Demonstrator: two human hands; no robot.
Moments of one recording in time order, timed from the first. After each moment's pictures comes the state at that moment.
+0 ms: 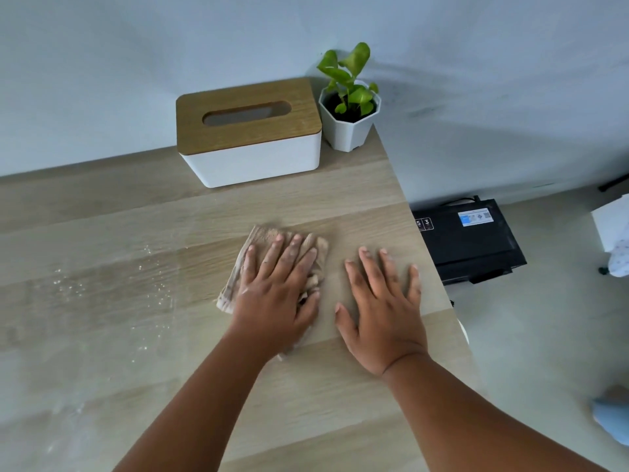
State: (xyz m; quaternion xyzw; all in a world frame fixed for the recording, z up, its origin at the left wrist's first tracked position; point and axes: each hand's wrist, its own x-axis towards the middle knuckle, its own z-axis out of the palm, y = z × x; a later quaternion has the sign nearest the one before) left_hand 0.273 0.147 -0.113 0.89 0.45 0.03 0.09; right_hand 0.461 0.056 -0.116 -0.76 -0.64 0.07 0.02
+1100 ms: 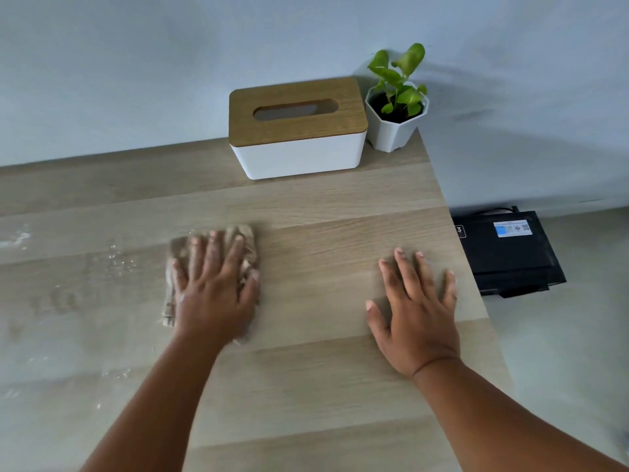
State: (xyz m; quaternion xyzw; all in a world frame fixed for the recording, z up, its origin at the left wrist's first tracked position) left_hand 0.158 0.162 -0.114 0.75 0.66 0.01 0.07; right_hand 0.461 0.056 -0.114 -0.76 -0.65 0.07 0.01
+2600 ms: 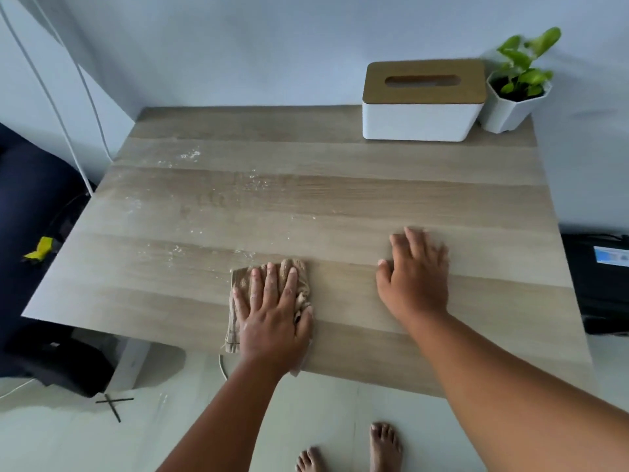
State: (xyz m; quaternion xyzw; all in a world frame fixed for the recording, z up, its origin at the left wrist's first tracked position) left_hand 0.094 -0.050 -0.116 0.67 0.74 0.01 0.06; right_hand 0.336 0.036 -0.102 -0.72 -0.68 0.13 0.10
